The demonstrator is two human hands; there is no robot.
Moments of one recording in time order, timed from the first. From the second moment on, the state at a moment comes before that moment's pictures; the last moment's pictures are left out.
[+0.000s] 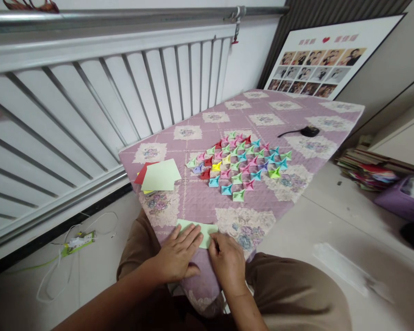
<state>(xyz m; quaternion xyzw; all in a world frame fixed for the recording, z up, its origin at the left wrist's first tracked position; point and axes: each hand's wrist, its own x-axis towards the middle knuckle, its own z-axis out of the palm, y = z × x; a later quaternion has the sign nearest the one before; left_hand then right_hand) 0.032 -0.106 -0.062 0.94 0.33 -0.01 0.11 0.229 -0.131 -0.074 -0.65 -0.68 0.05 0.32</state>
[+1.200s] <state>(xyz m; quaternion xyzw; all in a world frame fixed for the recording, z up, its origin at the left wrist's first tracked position) 0.034 -0.103 -0.060 0.93 0.34 -0.04 0.13 0.226 -0.129 -0.071 -0.66 -0.68 0.03 0.30</state>
